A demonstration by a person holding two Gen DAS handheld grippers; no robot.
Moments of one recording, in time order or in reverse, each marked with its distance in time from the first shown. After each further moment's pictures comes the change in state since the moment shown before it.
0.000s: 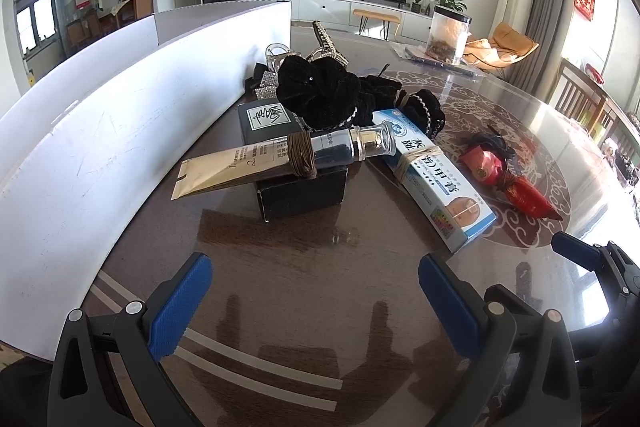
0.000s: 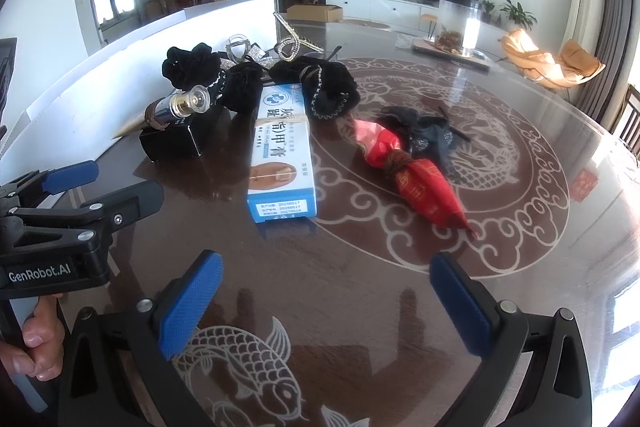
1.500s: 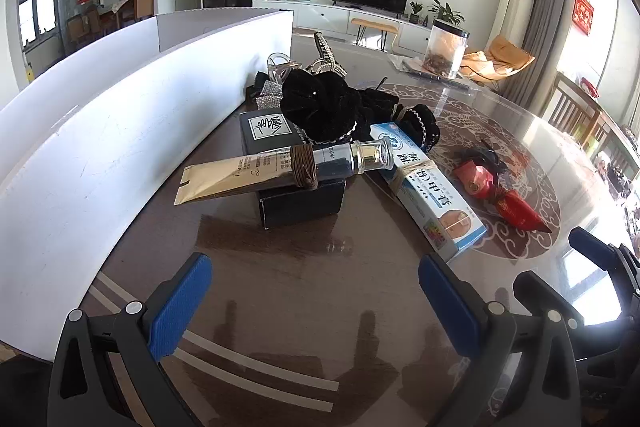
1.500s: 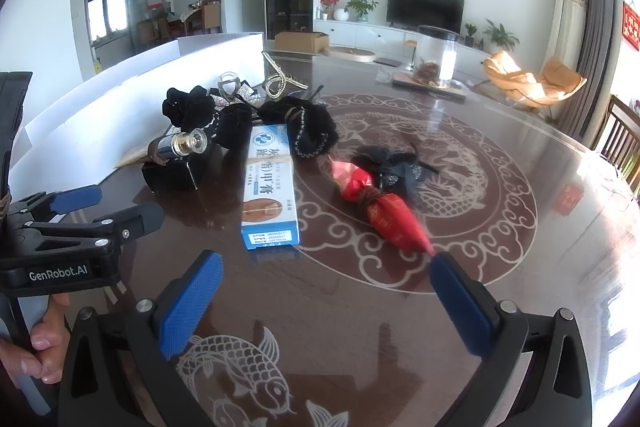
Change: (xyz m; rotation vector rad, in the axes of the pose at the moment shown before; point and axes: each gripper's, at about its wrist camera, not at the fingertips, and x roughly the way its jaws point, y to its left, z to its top) left arm -0.007 -0.001 0.002 -0.024 -0.037 -0.044; right arm -0.032 -0.005 0.002 0.011 -0.113 -0.051
